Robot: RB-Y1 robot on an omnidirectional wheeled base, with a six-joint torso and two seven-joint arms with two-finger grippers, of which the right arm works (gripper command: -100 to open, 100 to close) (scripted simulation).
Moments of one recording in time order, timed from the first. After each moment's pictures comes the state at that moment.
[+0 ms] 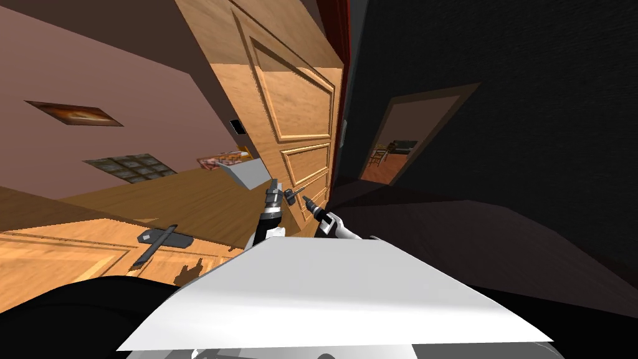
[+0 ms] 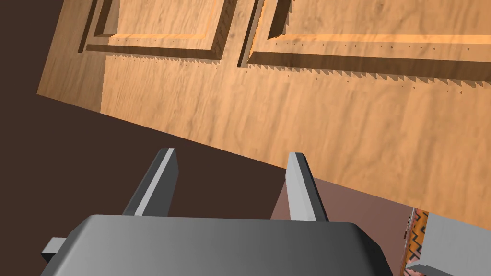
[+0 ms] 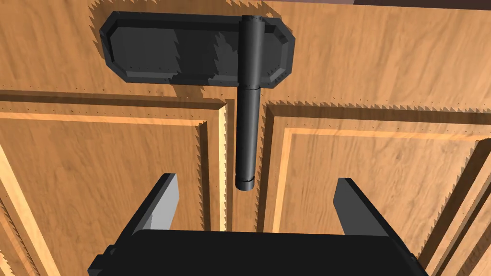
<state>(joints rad) -0.32 -0.05 0.82 -1.05 -0.07 -0.35 -0.19</state>
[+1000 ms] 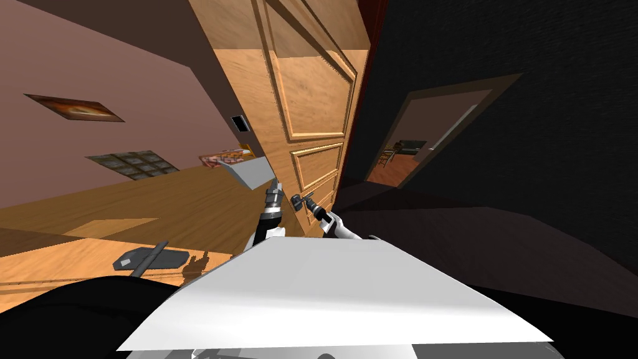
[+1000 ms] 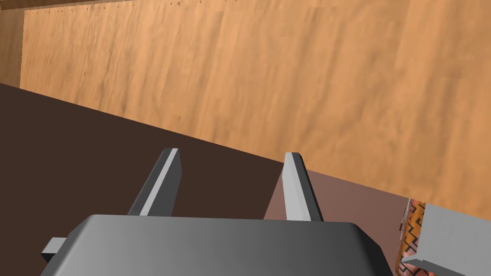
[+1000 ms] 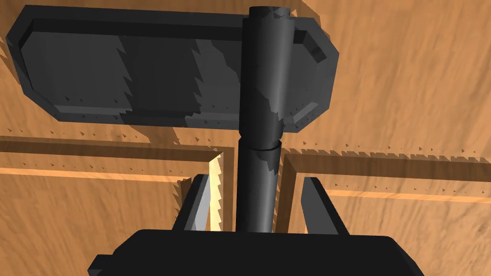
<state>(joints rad) -0.33 -0.03 0.79 -1.02 -0.07 -0.35 -0.17</state>
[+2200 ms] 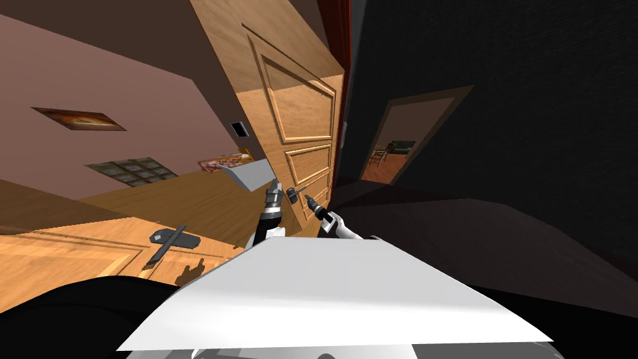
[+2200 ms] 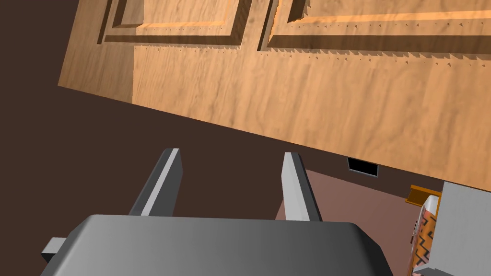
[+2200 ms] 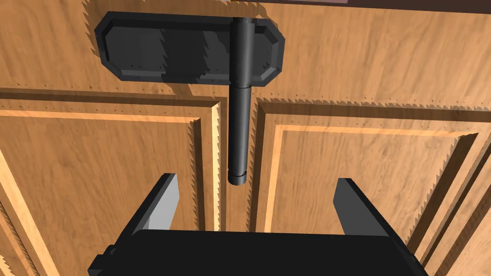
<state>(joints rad) -0.32 -0.05 0.78 -1.03 -0.07 -0.35 -0.17</state>
